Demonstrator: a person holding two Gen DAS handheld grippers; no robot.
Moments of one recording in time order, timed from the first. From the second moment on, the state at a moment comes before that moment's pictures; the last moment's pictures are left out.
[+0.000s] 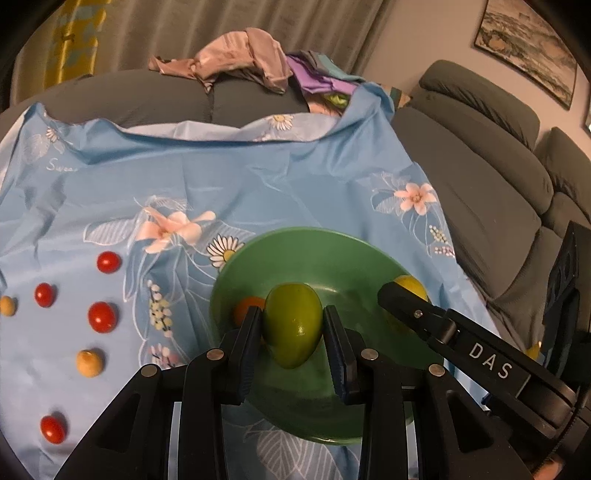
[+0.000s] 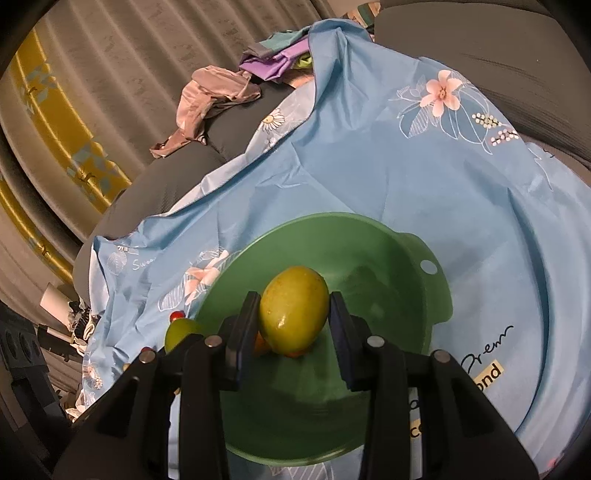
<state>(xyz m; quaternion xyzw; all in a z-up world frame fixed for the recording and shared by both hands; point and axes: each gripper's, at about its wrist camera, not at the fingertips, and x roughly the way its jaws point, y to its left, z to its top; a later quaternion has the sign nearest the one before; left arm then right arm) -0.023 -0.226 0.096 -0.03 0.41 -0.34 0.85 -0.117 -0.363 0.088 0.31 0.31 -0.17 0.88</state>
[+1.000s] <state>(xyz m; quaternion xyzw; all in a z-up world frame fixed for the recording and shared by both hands) -0.021 -0.242 0.075 -0.02 0.45 -0.35 0.82 -0.109 -0.363 0.077 0.29 0.34 -0.19 0.87</state>
